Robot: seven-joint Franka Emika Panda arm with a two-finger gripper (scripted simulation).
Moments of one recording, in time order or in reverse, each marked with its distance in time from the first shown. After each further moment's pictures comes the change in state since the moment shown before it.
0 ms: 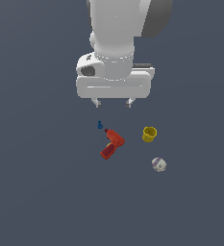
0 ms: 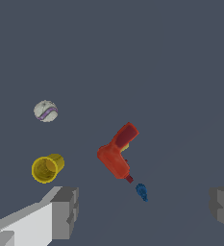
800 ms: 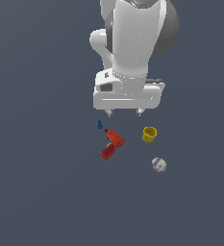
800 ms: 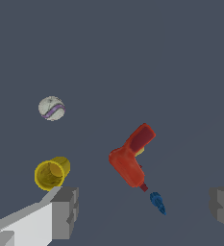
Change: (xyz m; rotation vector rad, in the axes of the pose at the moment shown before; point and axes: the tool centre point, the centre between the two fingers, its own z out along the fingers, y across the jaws) arm 0.002 -0.038 0.041 -0.008 -0.002 -0.026
